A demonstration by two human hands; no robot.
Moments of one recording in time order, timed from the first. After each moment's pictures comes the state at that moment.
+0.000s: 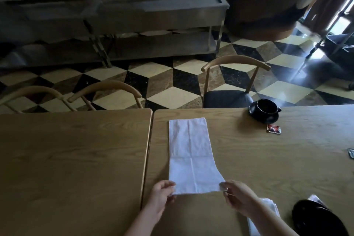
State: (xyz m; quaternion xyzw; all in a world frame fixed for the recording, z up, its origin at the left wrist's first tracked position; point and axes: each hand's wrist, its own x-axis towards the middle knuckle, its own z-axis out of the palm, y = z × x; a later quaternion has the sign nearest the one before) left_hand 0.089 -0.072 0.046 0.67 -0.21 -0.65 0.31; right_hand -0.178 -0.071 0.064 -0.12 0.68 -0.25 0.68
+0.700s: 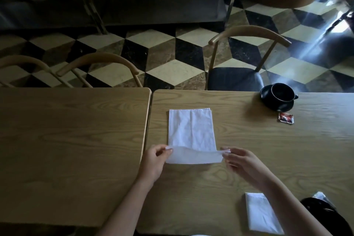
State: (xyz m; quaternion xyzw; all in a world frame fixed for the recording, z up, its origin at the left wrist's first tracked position) left_hand 0.098 -0.155 0.072 0.70 -0.40 -0.49 0.33; right_hand -0.204 -0.149 0.070 -0.26 0.55 -0.31 0.73
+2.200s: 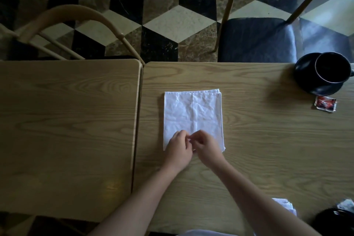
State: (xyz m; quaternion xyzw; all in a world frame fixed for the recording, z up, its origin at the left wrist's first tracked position) left_hand 0.022 -0.223 -0.028 0.70 -0.59 -0.39 0.11; right_hand -0.100 -0.227 -0.037 -0.39 0.68 -0.18 0.60
